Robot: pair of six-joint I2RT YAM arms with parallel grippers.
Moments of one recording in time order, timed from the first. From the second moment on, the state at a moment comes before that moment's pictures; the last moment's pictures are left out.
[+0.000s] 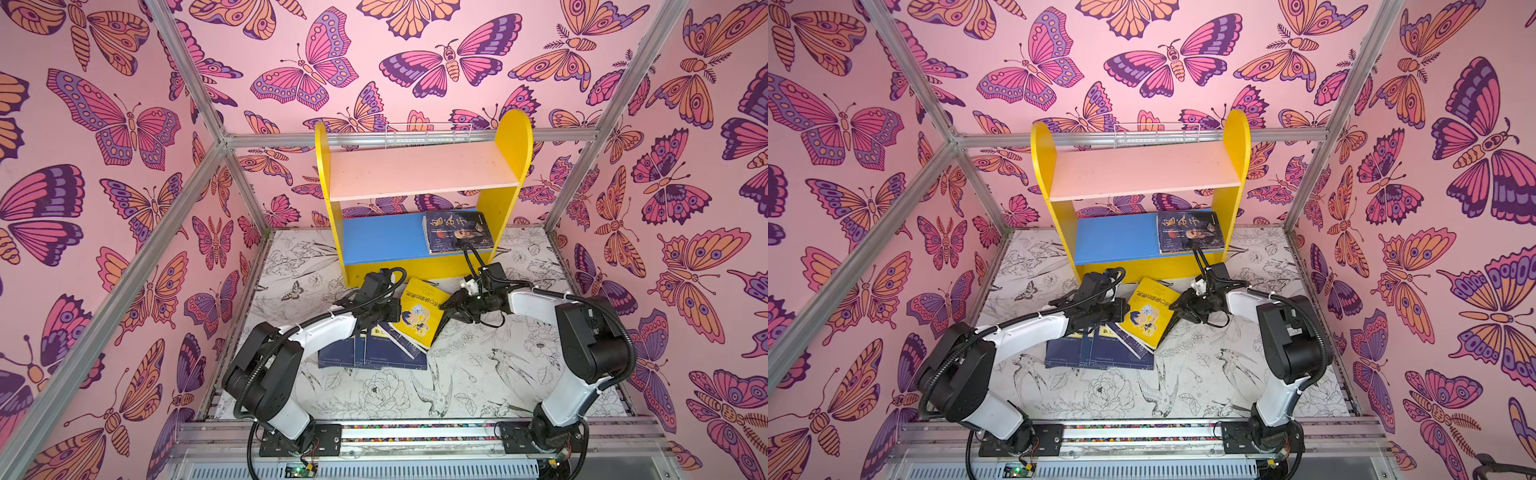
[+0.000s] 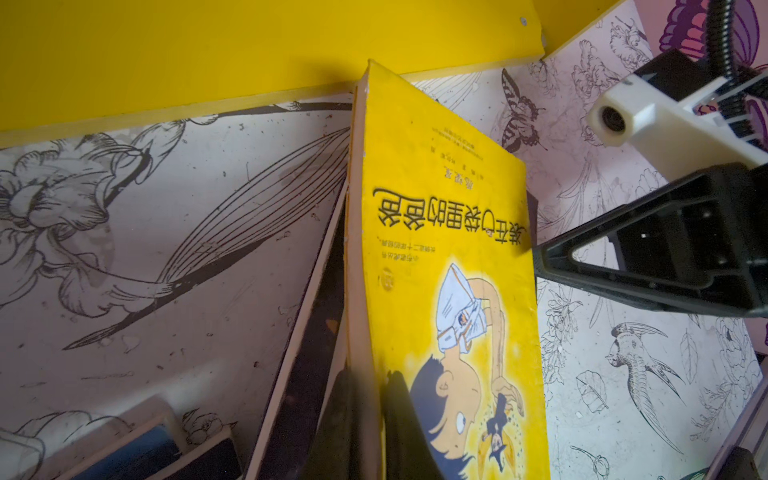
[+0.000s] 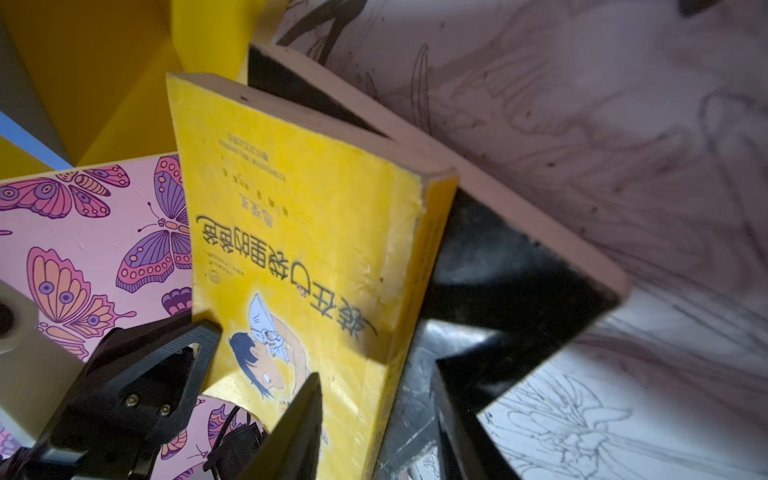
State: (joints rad) left arm -0.59 1.59 0.91 -0.15 0.14 -0.45; right arm 0.27 1.77 0.94 -0.22 -0.72 0.76
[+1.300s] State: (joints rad) left arm -0.53 1.31 0.85 -0.11 -0.04 -0.51; right arm 0.32 1.44 0.92 0.17 -0.82 0.89
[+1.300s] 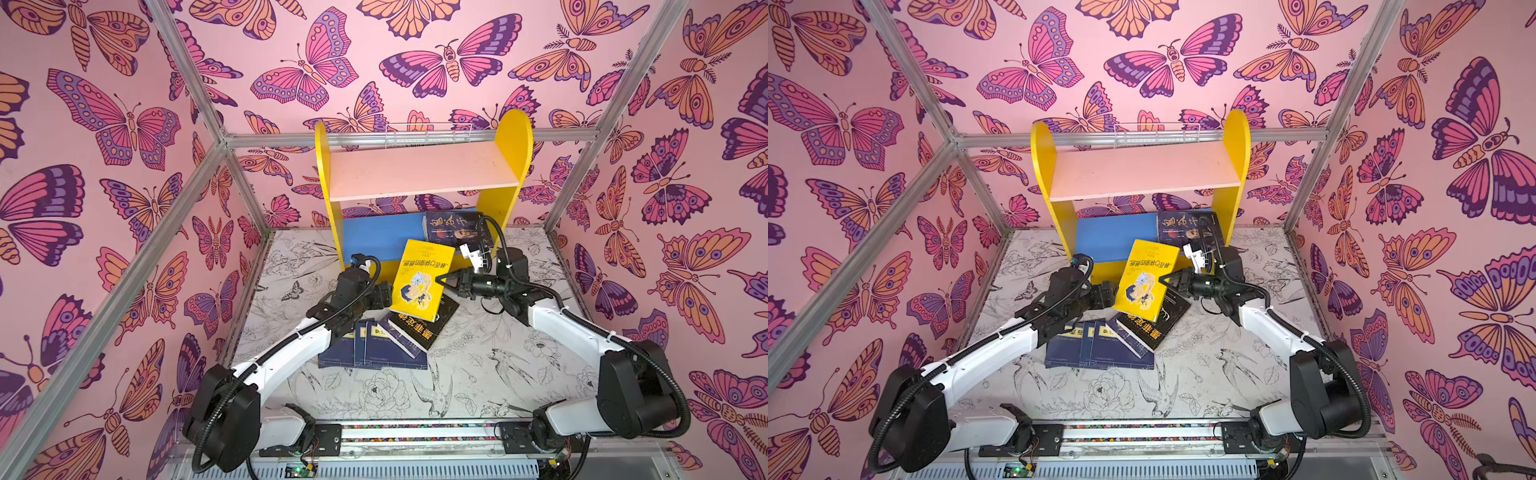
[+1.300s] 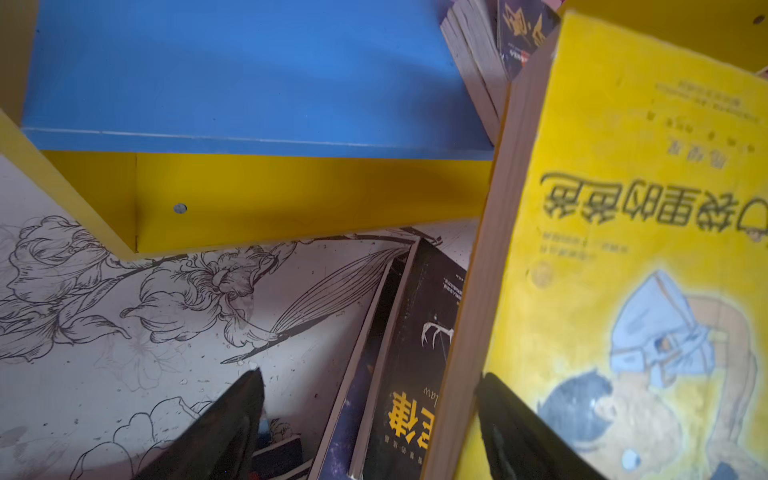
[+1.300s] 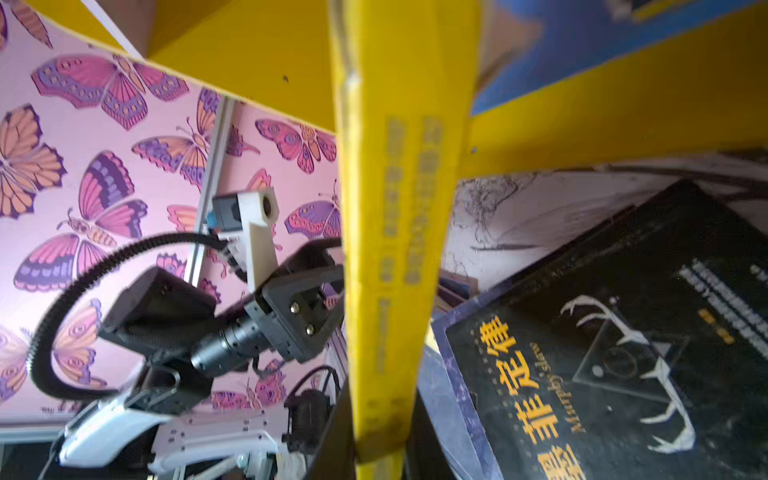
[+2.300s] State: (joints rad) left arm -0.53 1.36 0.82 -0.11 -0.01 -0.55; right arm 0.35 1.72 1.01 0.55 0.18 1.37
